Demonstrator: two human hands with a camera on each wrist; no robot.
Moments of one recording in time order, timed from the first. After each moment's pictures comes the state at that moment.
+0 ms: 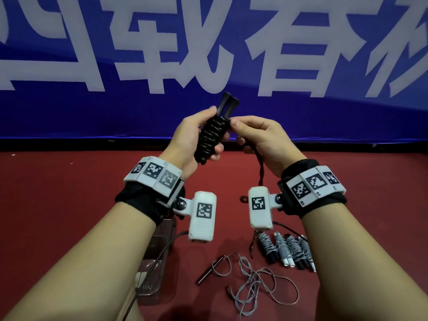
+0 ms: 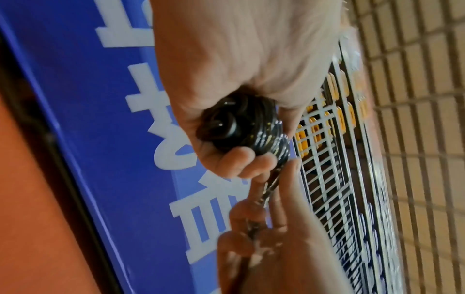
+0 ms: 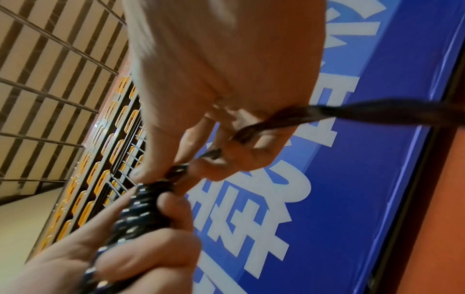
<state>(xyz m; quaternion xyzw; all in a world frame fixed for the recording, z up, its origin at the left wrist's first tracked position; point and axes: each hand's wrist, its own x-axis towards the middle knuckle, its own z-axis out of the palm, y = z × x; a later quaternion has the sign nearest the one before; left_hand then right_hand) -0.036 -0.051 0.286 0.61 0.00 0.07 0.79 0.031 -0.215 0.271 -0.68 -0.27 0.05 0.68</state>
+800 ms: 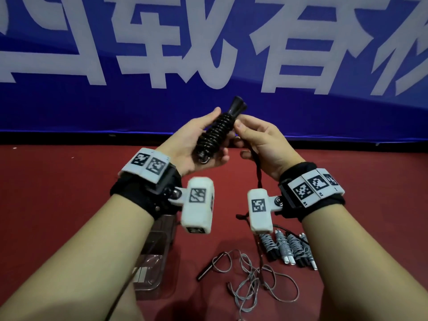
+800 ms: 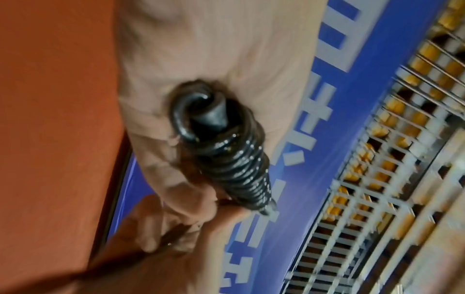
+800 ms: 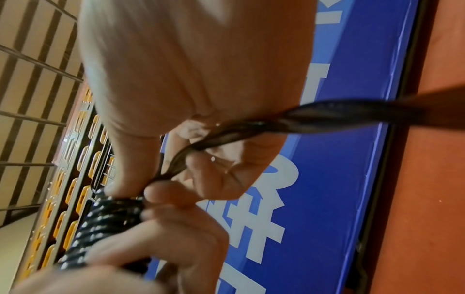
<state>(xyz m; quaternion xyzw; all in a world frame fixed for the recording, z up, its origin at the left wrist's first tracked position) -0.027 -0.037 0.276 0.56 0.07 -0.07 0.82 0.035 -0.206 0.256 -0.62 -0.29 0.12 0.72</state>
